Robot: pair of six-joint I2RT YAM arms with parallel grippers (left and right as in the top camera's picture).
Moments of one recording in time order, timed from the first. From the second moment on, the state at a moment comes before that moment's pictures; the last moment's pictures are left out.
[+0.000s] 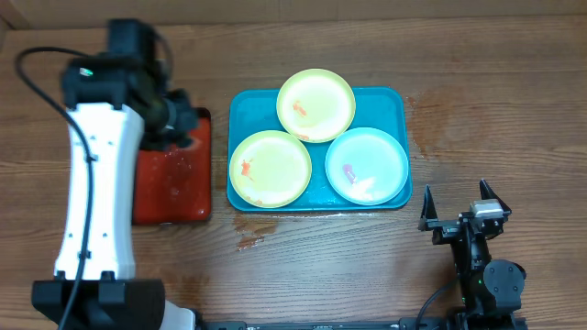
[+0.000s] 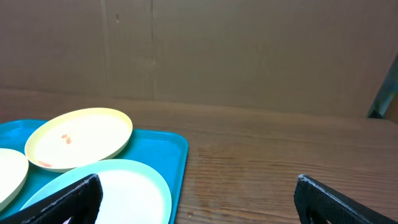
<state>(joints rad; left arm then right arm) -0.04 1.68 1.80 -1.44 0.07 -0.39 0.06 0.01 0.02 -0.04 -0.02 -0.06</state>
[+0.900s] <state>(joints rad) -0.40 1.83 1.14 -0.58 -0.01 -0.76 0.06 0.01 0.02 -0.04 -0.02 -0.06</state>
